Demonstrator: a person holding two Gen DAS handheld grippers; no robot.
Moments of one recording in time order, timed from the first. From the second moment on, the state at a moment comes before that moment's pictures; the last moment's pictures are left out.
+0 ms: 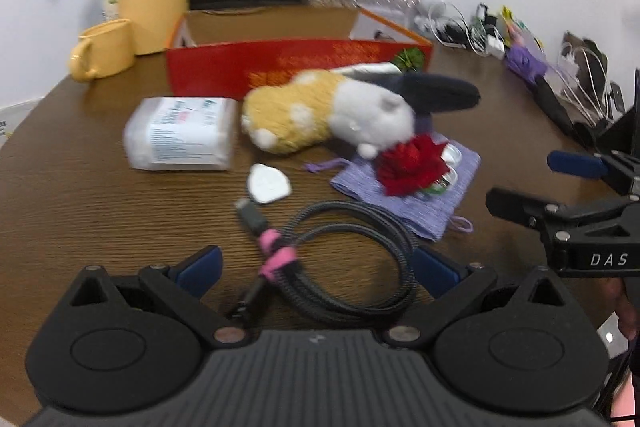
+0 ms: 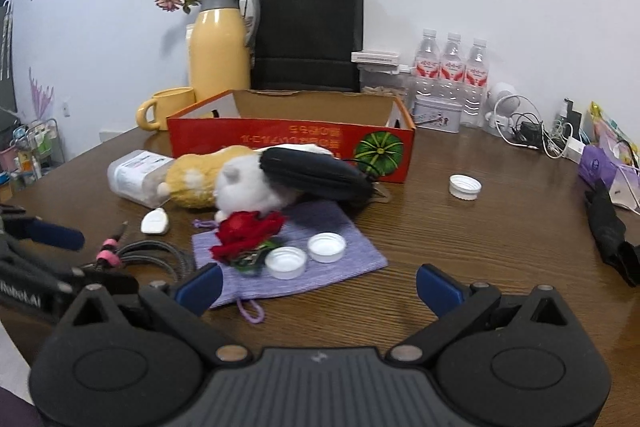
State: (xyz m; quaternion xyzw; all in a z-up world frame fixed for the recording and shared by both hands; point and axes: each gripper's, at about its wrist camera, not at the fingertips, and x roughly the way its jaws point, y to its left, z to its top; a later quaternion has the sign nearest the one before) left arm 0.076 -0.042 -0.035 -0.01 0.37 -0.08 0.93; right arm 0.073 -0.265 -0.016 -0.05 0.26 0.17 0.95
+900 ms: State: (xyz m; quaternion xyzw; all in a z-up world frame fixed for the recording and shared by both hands) left arm 0.078 -0.069 -0.054 0.02 0.35 -0.04 0.94; right arm 0.088 -0.264 -0.026 -0.05 0.26 0.19 0.95
